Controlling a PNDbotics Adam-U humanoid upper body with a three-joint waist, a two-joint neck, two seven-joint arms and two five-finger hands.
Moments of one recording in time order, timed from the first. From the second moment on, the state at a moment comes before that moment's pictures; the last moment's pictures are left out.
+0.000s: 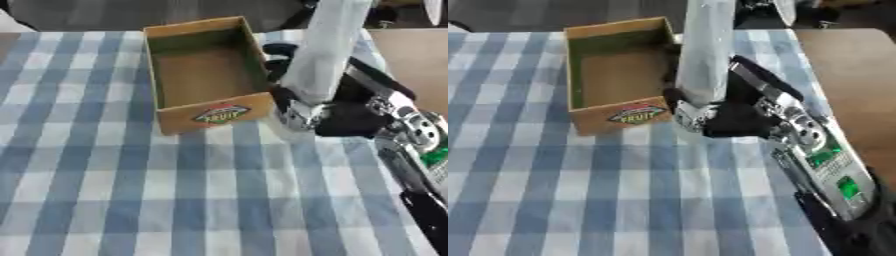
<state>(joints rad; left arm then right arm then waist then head) -0.20 0.36 0.19 -1.92 0.19 0.06 0.14 -0.59 -0.44 0.27 -1.91 -0.23 0.24 0.22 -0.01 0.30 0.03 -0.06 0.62</state>
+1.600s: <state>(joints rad) -0.24 0.37 0.18 -1.92 0.19 0.06 0.14 -0.95 -0.45 0.19 -1.47 -0.26 0.19 0.08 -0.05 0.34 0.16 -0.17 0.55</state>
